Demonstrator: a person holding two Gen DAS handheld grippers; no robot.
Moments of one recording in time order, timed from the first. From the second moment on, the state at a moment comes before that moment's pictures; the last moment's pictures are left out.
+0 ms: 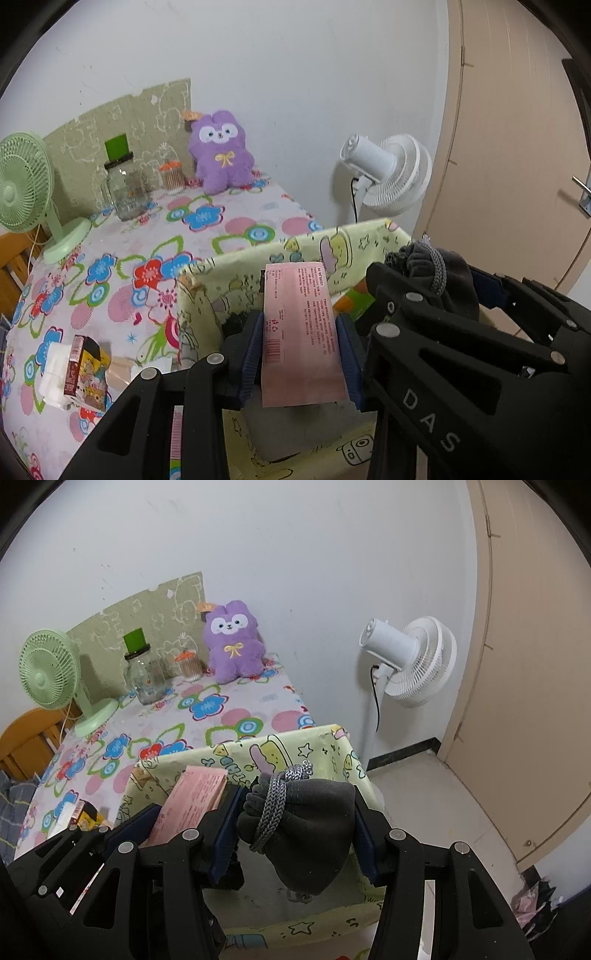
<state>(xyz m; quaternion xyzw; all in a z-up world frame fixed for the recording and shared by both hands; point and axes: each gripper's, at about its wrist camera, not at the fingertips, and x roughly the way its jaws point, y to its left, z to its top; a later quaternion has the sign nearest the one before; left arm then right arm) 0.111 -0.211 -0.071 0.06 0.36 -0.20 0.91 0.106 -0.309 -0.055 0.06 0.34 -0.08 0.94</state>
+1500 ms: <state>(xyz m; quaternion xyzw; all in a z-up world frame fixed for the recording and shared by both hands) 0.083 -0.174 -0.038 0.06 0.33 -0.18 0.93 0.078 -0.274 -0.028 0.06 0.30 -0.06 0.95</state>
